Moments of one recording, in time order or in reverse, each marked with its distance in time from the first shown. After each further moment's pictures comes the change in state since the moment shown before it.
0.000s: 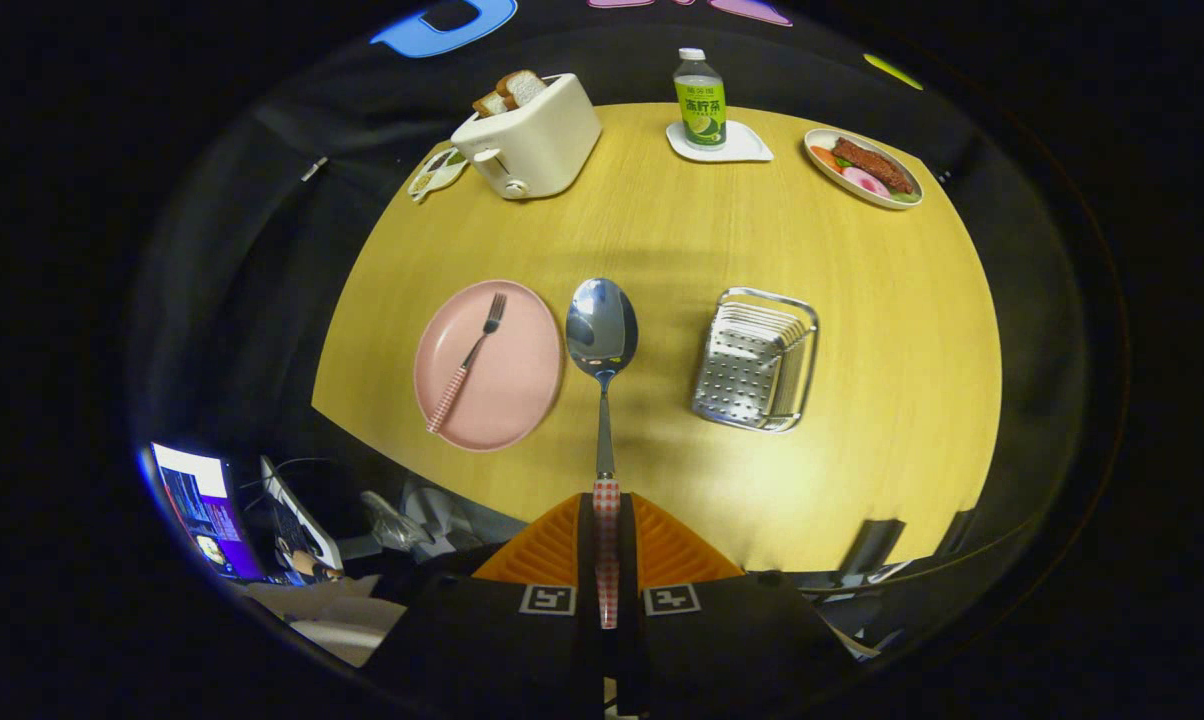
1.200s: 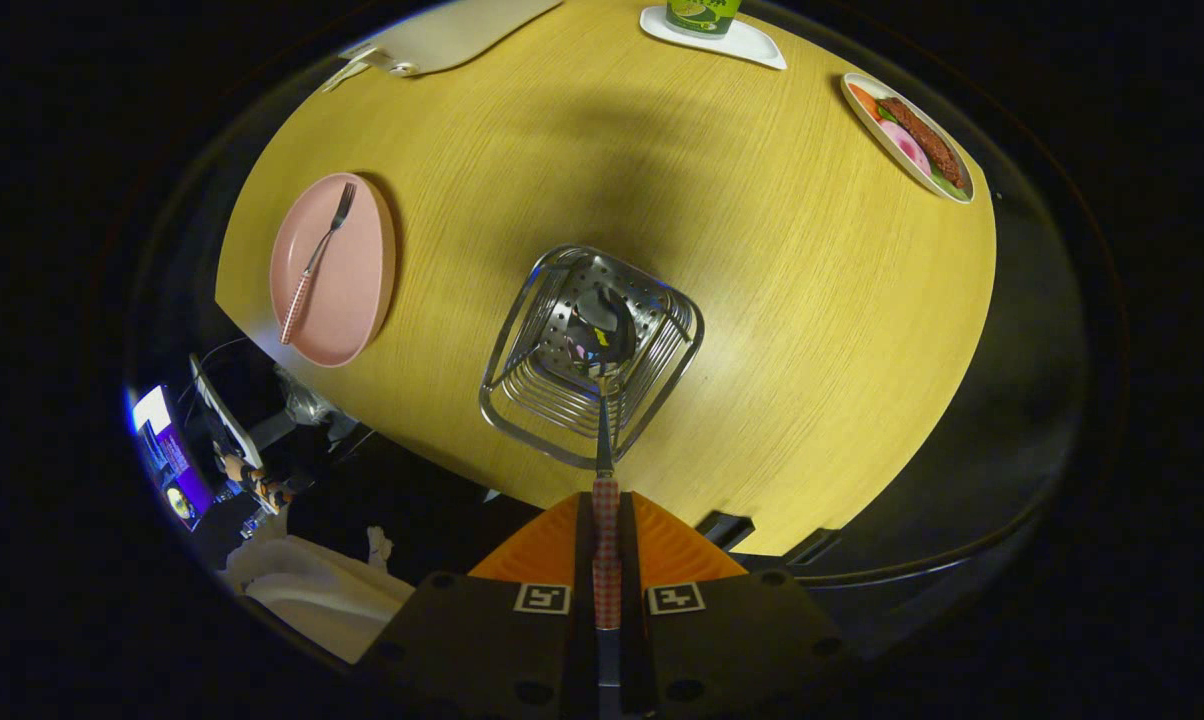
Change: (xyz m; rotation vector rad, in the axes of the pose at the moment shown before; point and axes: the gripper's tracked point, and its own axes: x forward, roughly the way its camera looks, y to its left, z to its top) arm 0.038 -0.105 0.021 -0.168 0.531 -0.182
